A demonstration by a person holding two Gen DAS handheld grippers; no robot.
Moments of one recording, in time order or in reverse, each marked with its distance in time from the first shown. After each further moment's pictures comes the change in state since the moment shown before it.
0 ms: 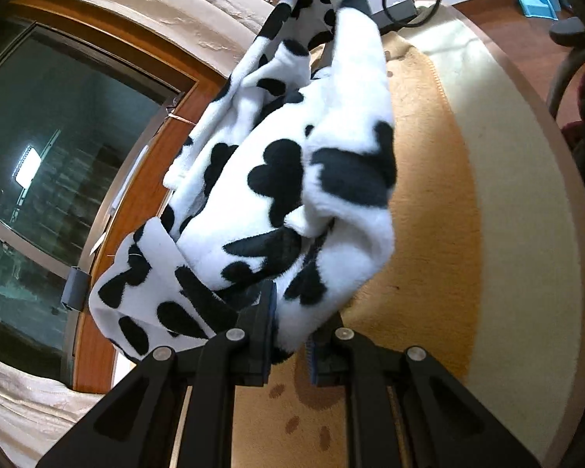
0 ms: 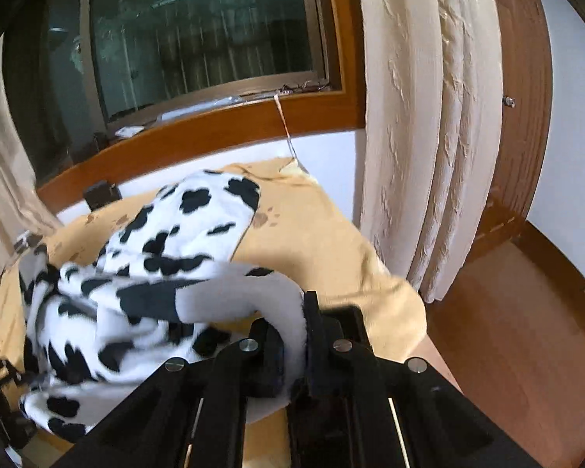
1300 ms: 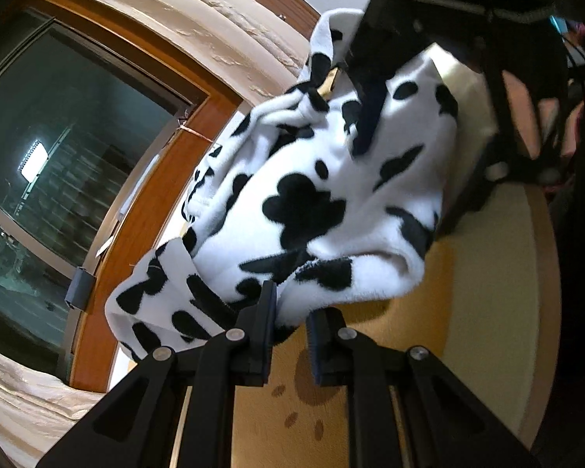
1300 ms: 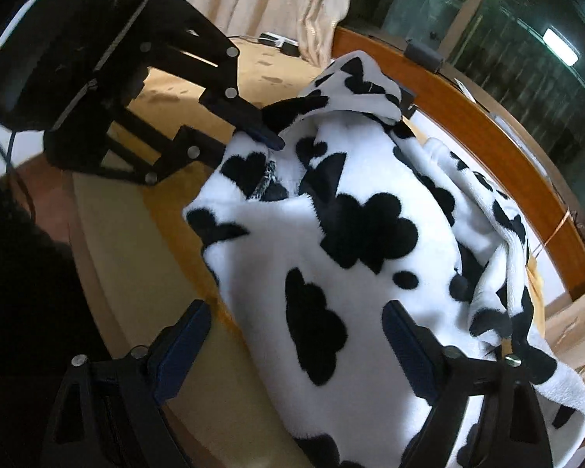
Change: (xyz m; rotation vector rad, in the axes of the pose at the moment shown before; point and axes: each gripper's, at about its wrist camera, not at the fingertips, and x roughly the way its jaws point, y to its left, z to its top) left arm -0.032 0.004 0.009 -0.069 -0.065 0.001; right arm -0.016 0.217 -0.139 -0.987 0.086 0.450
